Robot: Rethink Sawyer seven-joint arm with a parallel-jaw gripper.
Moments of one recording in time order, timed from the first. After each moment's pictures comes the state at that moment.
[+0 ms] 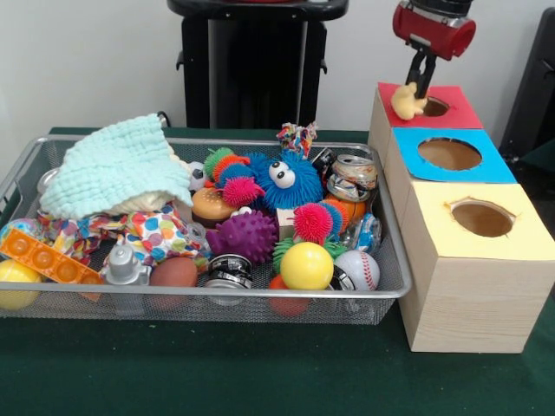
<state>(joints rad) 0.42 -0.75 -0.35 2.03 0.35 0.32 2.48</state>
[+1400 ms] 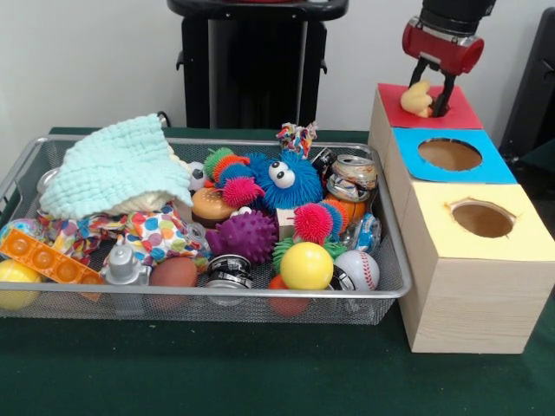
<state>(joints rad) 0.42 -0.70 -0.30 2.04 0.35 0.27 2.48</state>
